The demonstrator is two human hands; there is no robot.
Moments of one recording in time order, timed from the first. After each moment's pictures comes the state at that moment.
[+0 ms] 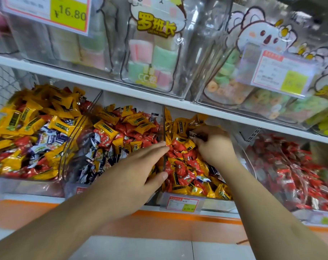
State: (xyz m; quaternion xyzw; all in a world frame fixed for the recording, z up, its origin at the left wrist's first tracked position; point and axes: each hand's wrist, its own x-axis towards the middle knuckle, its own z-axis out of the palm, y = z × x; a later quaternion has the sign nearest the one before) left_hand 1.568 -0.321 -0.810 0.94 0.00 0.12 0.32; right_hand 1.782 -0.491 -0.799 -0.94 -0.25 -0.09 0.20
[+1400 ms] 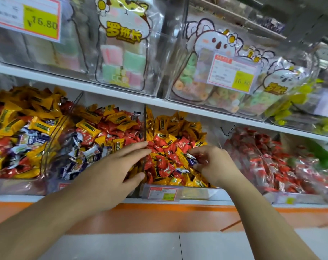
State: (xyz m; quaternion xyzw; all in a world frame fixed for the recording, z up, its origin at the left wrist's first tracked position) left_hand 1.557 -0.326 -0.805 0.95 -0.02 0.07 0.30; right_hand 1.726 -0.572 -0.778 -0.96 -0.24 0.05 0.17
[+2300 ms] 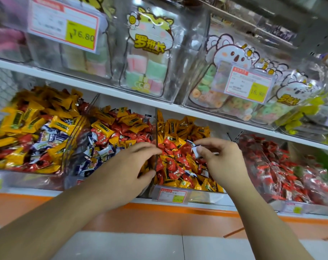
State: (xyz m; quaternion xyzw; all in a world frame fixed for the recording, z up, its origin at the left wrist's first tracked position) left_hand 1.553 -0.322 -0.796 0.94 0.00 0.12 0.33; right_hand 1.697 -0.541 -0.756 -0.90 -0.21 -0.07 0.37
